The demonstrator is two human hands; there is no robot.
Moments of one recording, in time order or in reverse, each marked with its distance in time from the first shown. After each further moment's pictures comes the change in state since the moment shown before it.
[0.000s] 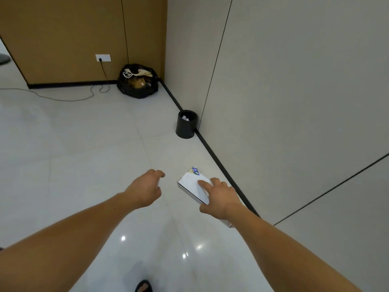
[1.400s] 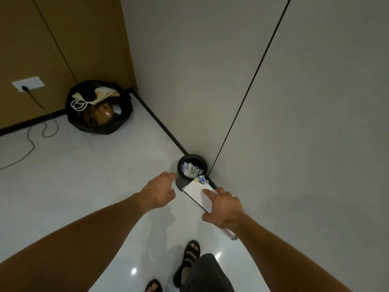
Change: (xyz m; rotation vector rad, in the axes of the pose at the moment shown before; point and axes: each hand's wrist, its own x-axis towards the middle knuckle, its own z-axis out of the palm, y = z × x) left_hand 0.909 -0.132 -0.226 0.048 -0.296 0.129; right_hand 0.847 0.094 -0.201 0.221 -0.171 0.222
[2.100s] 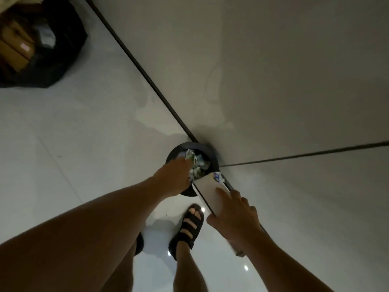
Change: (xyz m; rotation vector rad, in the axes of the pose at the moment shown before) left_hand 0.488 -0.093 0.142 0.054 -0.272 0.096; right_hand 0.415 0.121 0.111 0.188 -0.251 0.262
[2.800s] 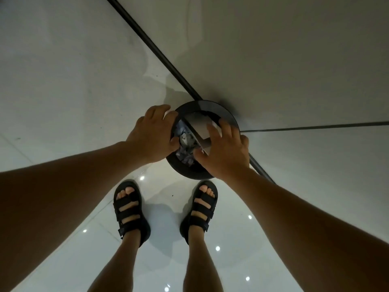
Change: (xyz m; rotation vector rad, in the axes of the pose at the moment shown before) left_hand 0.096 -0.113 0.062 0.154 0.145 0.085; right_hand 0.190 -0.028 0.089 -0.088 0.306 -0.091
